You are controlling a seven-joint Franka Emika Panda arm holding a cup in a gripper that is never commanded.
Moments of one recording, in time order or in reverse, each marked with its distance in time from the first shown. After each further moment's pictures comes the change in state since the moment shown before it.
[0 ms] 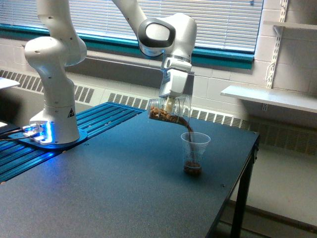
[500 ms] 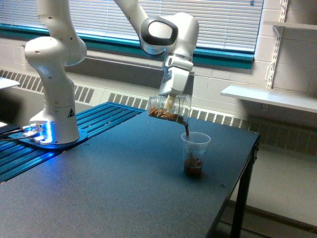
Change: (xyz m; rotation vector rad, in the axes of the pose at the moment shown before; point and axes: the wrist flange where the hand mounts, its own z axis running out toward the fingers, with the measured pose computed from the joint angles) arm 0.002 -0.002 -0.007 -0.033 -0.017 -0.016
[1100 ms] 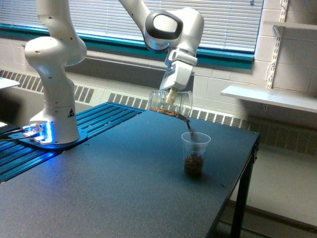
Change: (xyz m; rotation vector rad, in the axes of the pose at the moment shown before) arm 0.009 0.005 -0.015 -0.054 -0.024 -0.023
